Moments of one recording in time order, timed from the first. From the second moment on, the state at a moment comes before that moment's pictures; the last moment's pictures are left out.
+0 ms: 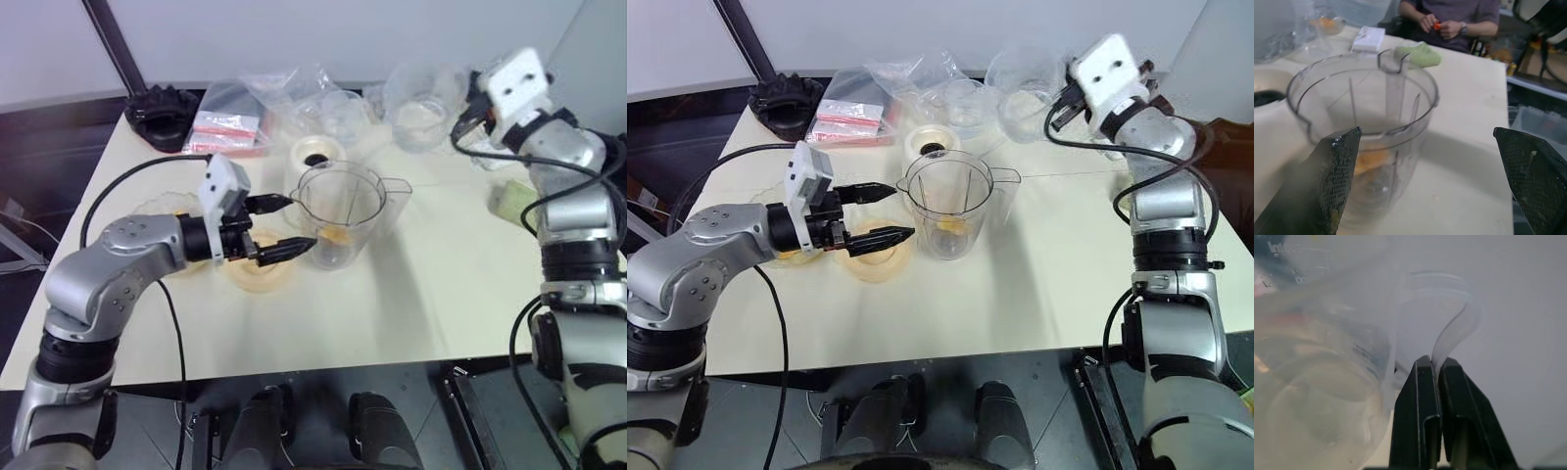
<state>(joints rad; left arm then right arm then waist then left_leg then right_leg) -0.53 0.66 0.03 -0.43 -0.77 0.85 -0.76 -0.89 -0.63 -0.16 0.35 0.02 0.16 0.48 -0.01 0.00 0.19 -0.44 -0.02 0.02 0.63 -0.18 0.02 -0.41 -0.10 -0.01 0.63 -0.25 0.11</state>
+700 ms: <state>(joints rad) -0.53 0.66 0.01 -0.46 -0.80 0.87 -0.77 -0.32 -0.32 -0.53 0.13 0.14 0.26 -0.08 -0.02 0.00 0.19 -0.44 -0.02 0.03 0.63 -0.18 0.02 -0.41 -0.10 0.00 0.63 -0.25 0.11</state>
